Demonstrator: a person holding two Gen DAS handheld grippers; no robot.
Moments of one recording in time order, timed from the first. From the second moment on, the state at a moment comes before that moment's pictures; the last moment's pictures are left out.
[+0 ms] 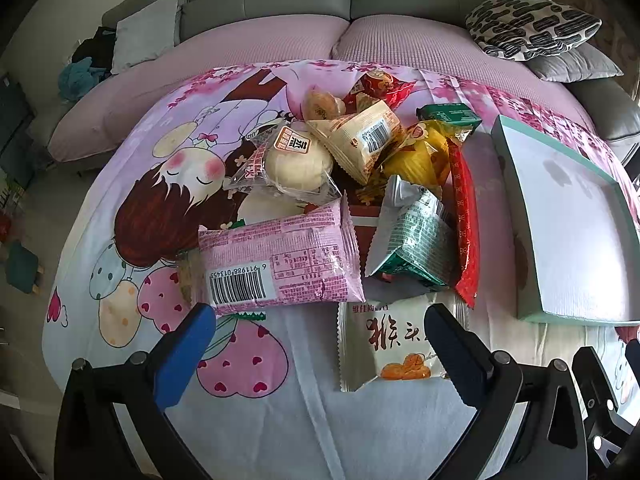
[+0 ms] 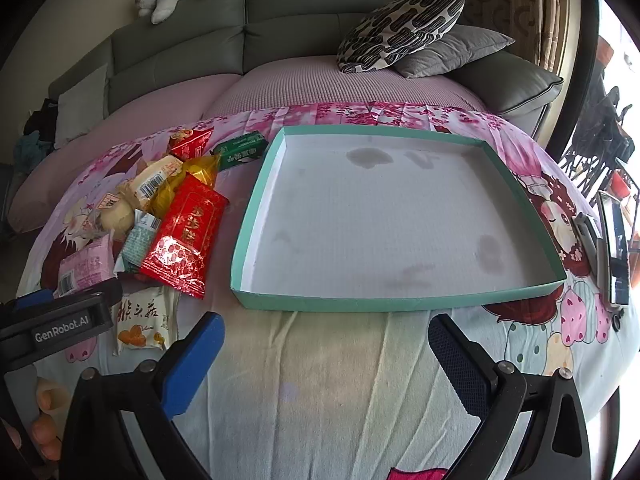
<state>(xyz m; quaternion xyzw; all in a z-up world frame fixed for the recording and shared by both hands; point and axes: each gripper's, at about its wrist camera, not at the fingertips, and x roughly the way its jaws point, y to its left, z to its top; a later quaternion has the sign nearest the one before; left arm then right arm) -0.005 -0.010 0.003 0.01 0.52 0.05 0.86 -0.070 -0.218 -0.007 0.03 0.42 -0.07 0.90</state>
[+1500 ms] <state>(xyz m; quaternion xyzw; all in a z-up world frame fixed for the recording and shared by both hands) 0.011 0.044 0.019 -0.09 0.53 0.02 0.84 -0.063 -0.196 0.006 0.02 0.42 -0.02 0.91</state>
